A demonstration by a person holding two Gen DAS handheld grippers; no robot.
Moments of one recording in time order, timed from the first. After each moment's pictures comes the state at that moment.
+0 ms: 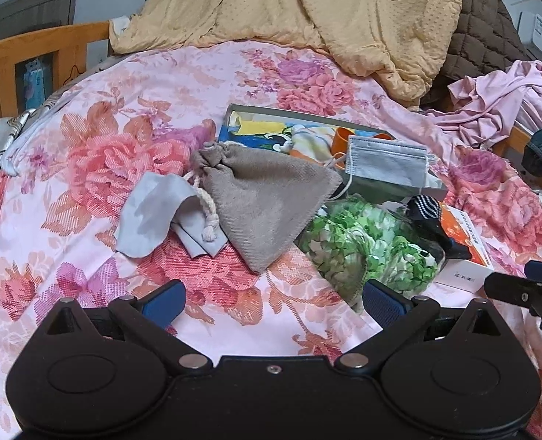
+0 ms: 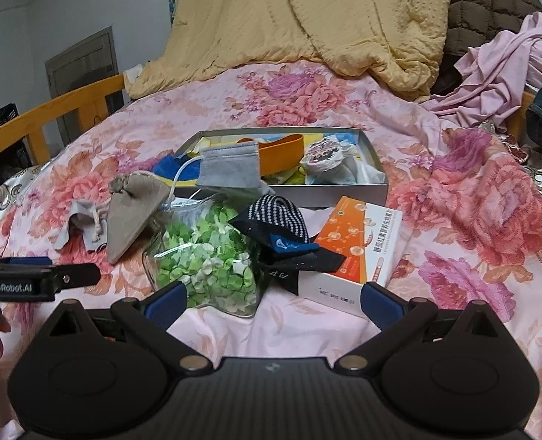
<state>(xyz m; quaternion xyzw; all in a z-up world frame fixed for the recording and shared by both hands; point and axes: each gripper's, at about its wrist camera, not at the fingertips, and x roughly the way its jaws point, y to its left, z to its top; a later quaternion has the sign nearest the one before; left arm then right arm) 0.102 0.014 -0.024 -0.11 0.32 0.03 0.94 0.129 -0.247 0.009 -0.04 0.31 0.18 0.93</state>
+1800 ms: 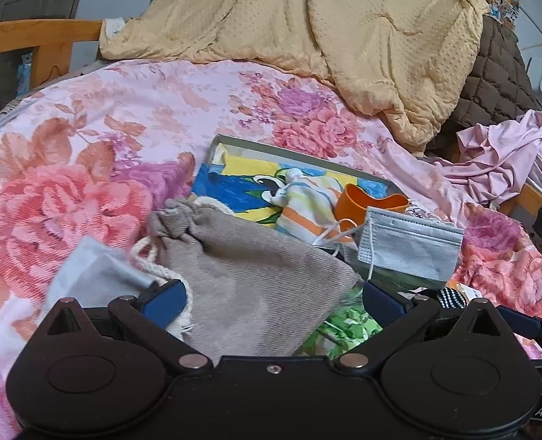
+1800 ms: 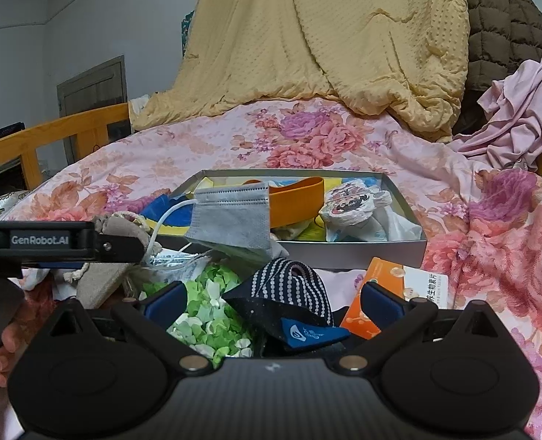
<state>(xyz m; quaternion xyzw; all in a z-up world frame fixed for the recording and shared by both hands) 0.194 0.026 -0.032 -0.16 0.26 0.02 0.95 0.195 -0.217 -0.020 -0.04 0.23 0.20 0.95</state>
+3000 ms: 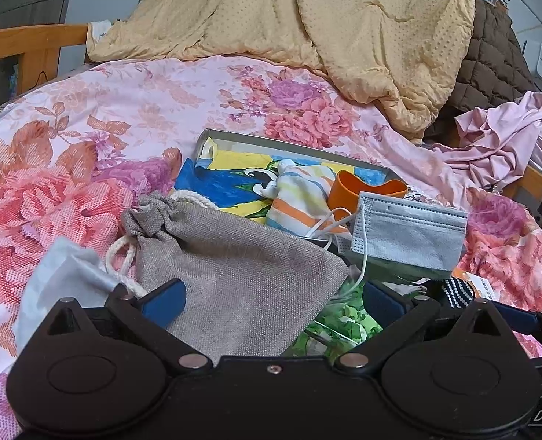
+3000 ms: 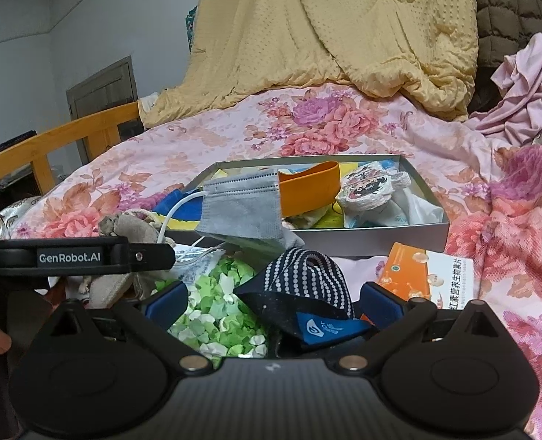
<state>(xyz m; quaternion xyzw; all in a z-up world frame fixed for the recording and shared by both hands) 0.207 0.014 -0.039 -0.14 0.27 0.02 0.95 0.205 -0.219 -0.026 0.00 0.26 0.23 0.94</state>
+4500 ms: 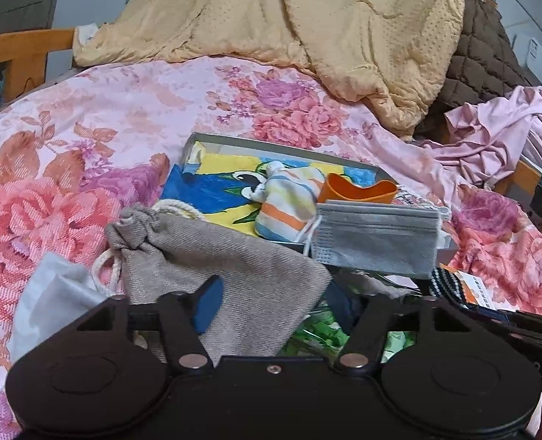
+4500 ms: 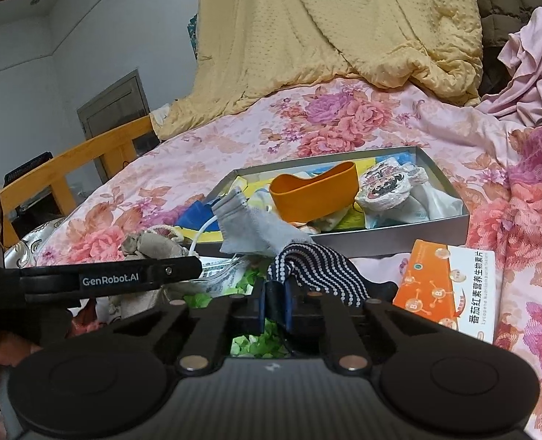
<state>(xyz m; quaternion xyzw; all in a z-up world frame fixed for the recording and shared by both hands) 0.211 0.010 -0.033 -0.13 0.27 0.00 0.95 0.205 -0.215 -0.017 0.04 0.27 0.25 0.93</state>
